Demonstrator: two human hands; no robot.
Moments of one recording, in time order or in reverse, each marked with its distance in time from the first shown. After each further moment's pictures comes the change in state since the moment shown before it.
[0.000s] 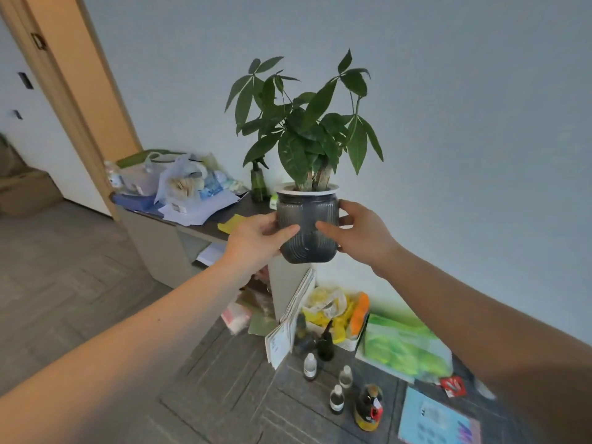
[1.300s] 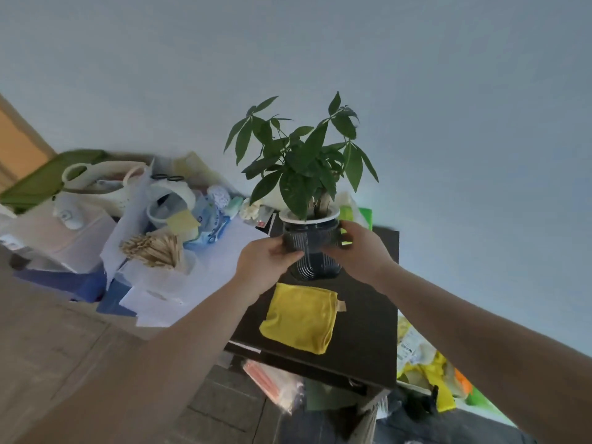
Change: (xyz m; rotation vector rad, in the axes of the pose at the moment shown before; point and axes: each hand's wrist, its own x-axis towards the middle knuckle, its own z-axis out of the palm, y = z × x) left_hand 0.625 -0.295 -0.214 0.270 -0.245 -0.196; right_hand 0.599 0.081 0.340 -0.211 0.006 0.277
